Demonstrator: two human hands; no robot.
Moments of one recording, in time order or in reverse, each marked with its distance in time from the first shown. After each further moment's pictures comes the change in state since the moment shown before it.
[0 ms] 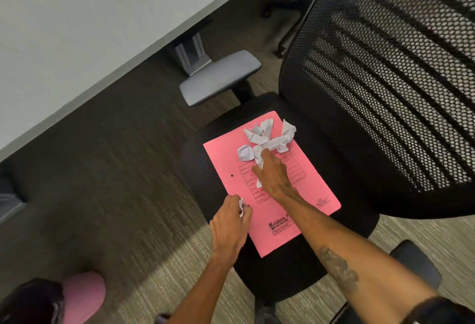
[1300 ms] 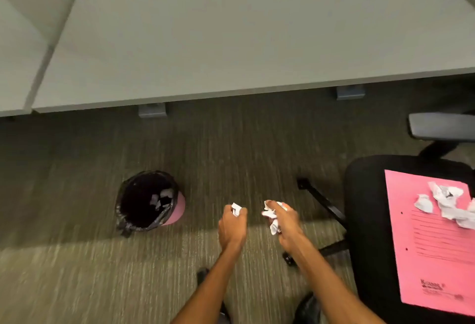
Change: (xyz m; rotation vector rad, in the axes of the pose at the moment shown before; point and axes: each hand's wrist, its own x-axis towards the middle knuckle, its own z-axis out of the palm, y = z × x) left_hand -0.122 -0.287 -0.182 -0.705 0.299 -1.048; right_hand -0.199 -0.234 0.271 0.667 -0.450 0.406
